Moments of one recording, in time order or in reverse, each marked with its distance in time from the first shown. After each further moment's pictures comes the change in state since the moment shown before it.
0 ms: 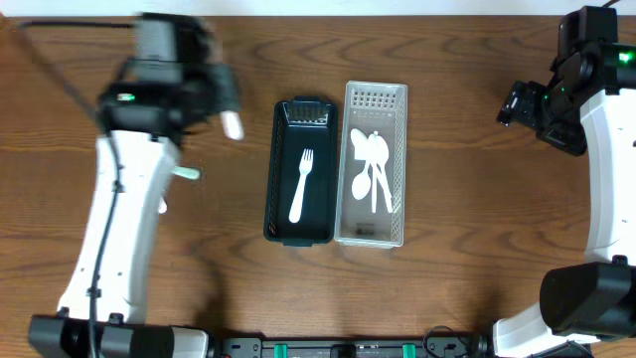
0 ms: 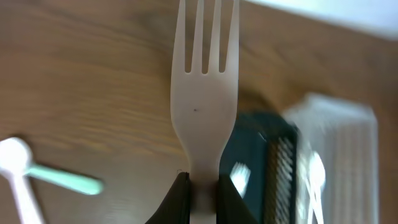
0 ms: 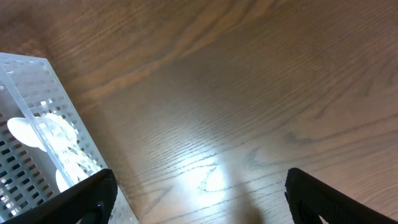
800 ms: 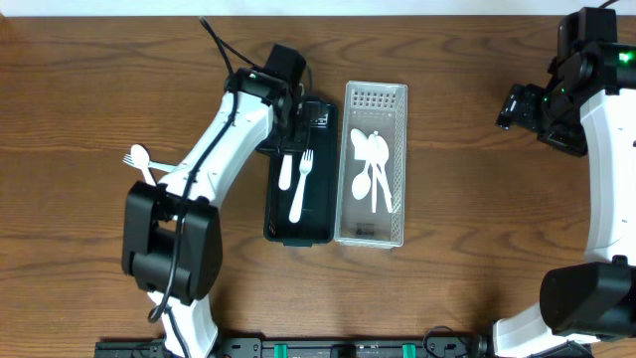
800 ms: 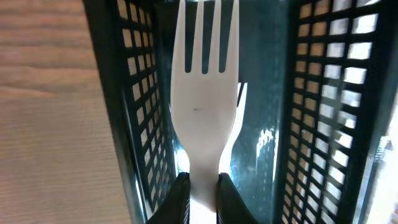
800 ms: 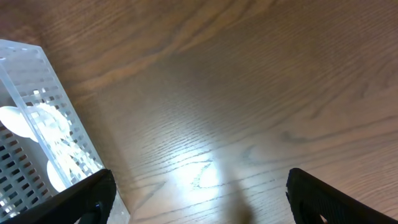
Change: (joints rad) left arm -0.185 0.409 0.000 -0.110 0.000 0.005; right arm 0.000 0.000 0.000 -0.016 0.000 -0.051
